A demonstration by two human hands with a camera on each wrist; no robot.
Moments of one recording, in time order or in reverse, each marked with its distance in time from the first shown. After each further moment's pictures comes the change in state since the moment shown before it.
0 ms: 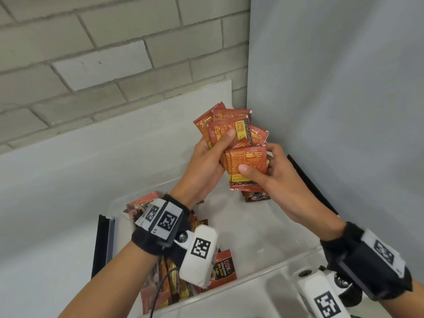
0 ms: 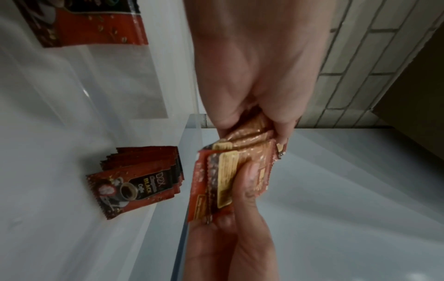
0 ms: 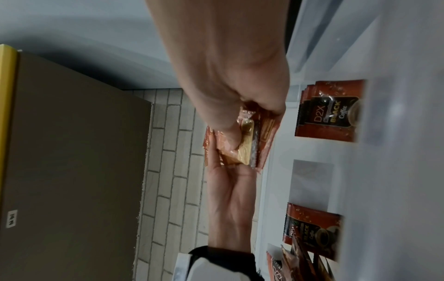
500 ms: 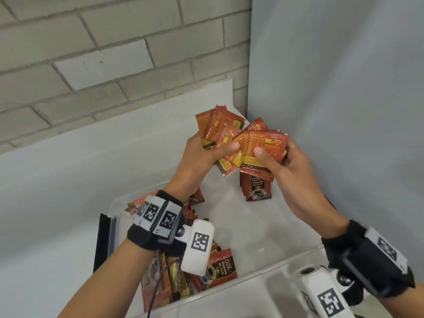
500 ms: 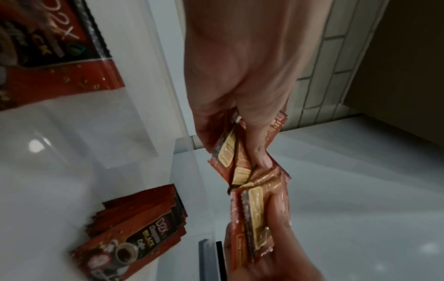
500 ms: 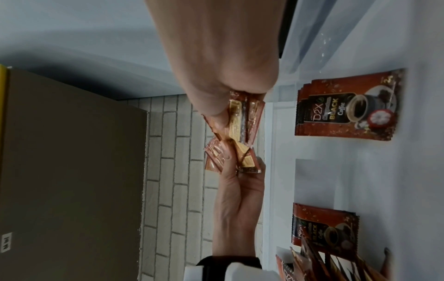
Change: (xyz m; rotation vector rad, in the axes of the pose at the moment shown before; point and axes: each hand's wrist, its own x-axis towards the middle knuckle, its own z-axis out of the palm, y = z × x) left_hand 0.004 0.007 -0.016 0.321 0.057 0.082; right_hand 0.000 -0.007 -0.004 0.106 0.148 -0.080
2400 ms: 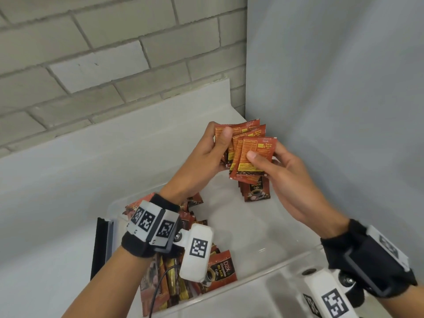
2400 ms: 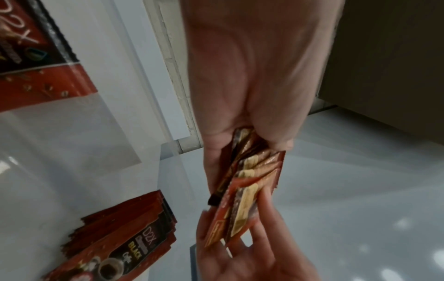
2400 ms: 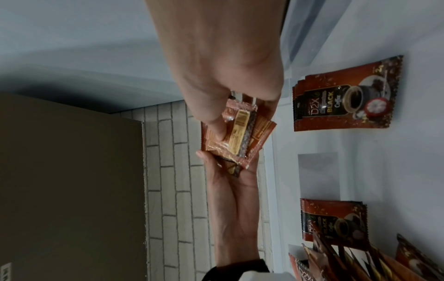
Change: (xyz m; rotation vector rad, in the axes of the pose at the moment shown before) left_hand -0.008 0.011 0.009 0.093 -0.201 0.022; right_hand 0.001 0.001 -0.001 0.114 -0.103 0.106
